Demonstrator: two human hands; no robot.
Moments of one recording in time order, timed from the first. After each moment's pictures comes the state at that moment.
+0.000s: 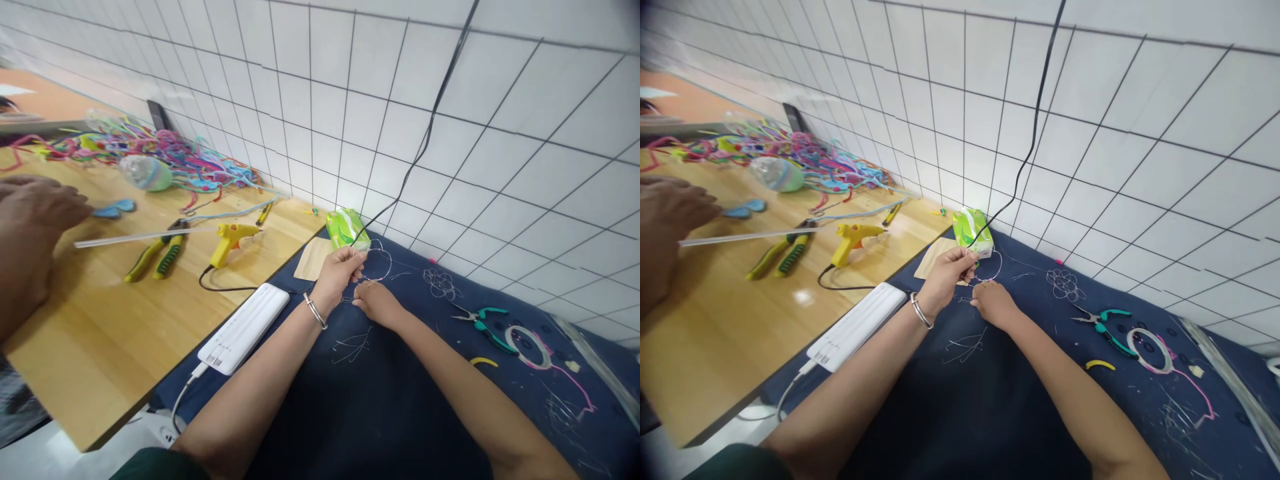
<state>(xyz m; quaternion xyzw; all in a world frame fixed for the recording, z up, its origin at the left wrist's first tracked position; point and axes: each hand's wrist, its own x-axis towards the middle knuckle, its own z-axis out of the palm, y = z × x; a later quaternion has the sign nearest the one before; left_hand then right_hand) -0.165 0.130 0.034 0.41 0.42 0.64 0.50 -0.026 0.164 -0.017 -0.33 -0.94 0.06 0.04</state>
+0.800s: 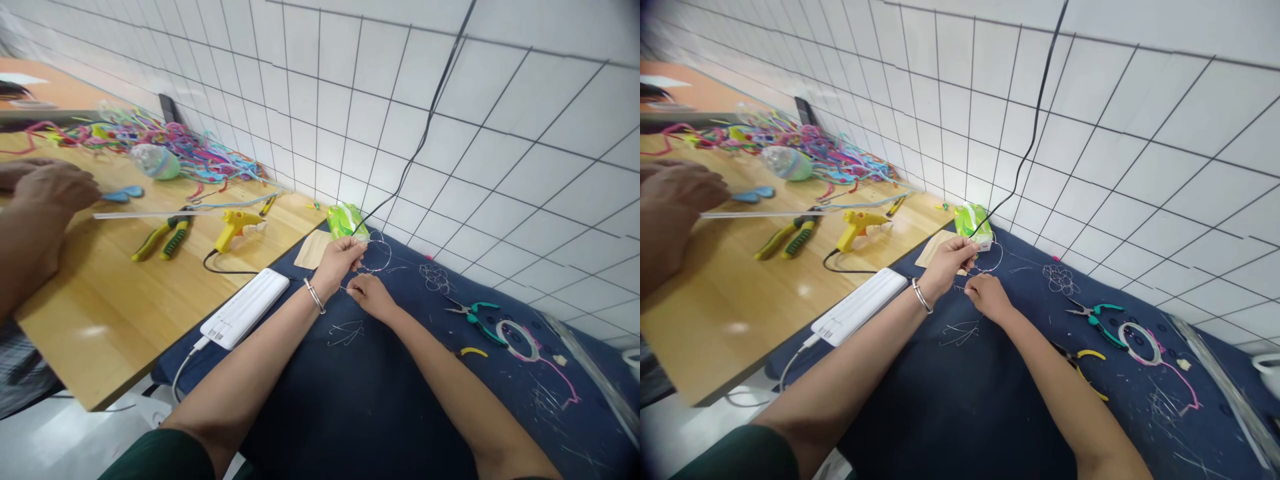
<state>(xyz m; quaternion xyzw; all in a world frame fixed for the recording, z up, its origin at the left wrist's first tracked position) -0.159 0.118 0.034 0.44 0.41 0.65 0.47 -0.023 0.148 -0.027 -0.31 -0.93 0.14 0.18</state>
